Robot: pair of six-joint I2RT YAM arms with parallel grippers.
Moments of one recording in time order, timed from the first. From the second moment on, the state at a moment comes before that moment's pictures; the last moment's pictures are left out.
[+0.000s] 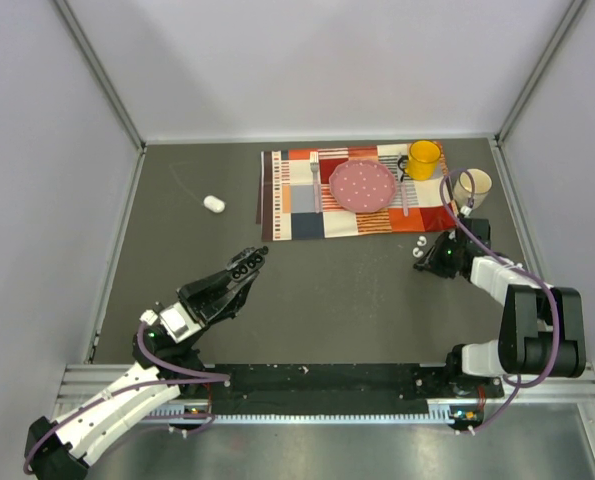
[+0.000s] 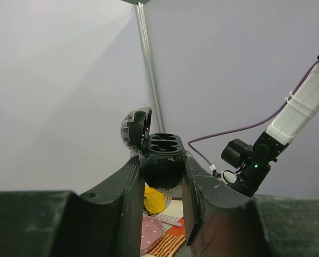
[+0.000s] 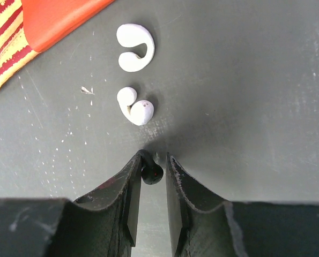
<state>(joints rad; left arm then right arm) -0.77 0.29 0.05 1.06 0.22 0.03 -0.08 1.36 0.57 -0.14 -0.24 0.48</state>
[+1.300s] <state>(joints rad) -0.77 0.29 0.05 1.06 0.22 0.03 -0.02 1.32 0.58 -0.19 -0.20 0.41</state>
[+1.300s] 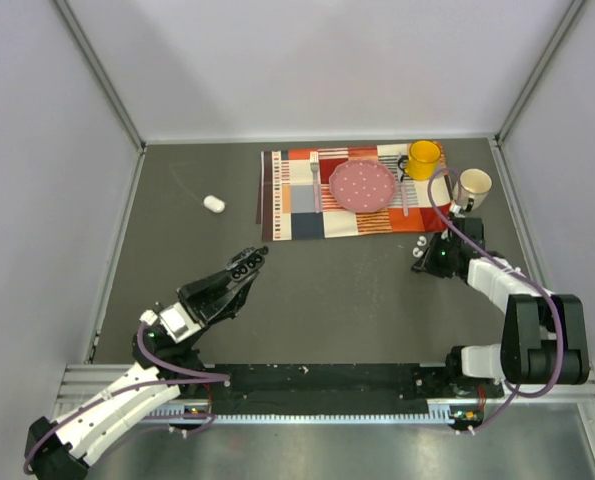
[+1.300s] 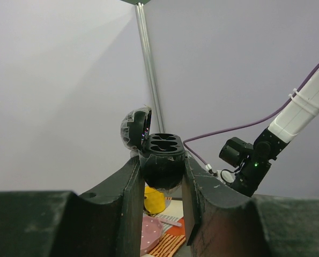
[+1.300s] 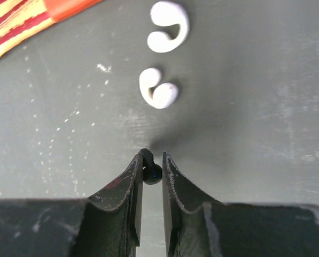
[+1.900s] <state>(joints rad) -0.77 0.25 0.05 1.04 0.22 0.03 0.28 1.32 0.59 -0.07 -0.06 0.46</state>
